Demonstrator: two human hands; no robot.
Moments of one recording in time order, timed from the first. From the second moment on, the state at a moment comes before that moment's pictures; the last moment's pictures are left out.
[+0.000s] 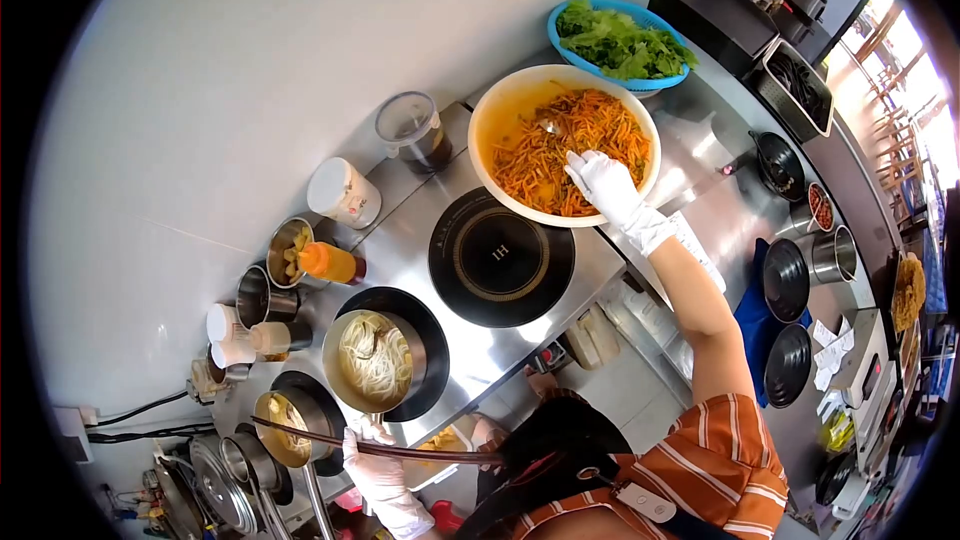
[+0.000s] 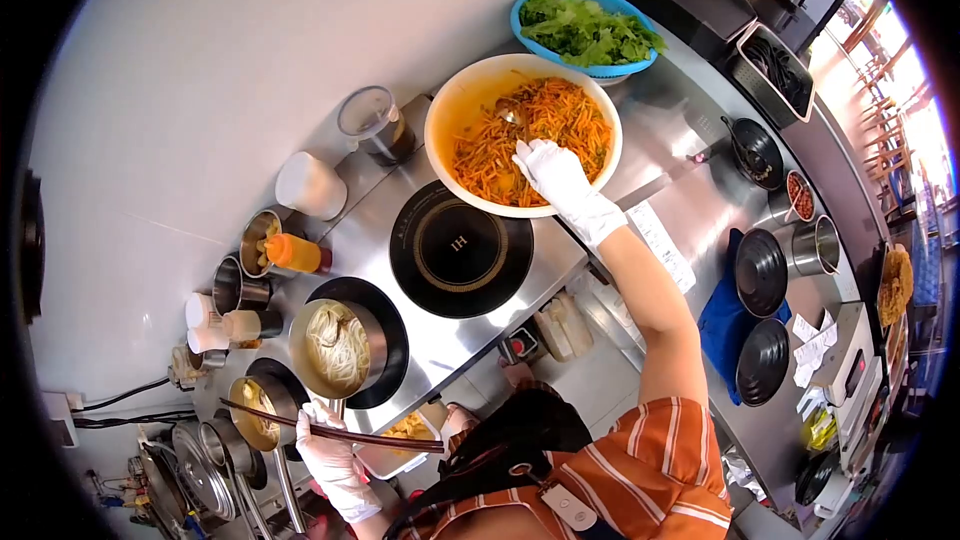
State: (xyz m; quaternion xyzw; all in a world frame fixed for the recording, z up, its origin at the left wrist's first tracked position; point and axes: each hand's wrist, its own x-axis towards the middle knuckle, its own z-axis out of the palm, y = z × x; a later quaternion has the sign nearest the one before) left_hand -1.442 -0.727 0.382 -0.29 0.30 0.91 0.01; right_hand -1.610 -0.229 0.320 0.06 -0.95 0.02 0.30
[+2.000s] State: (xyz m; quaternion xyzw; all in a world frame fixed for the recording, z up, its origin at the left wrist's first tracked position) left_hand -1.384 -0.780 0.377 -0.31 0.20 0.93 -0.08; right_hand -1.516 -0.500 0.381 0.05 -0.66 0.75 0.00
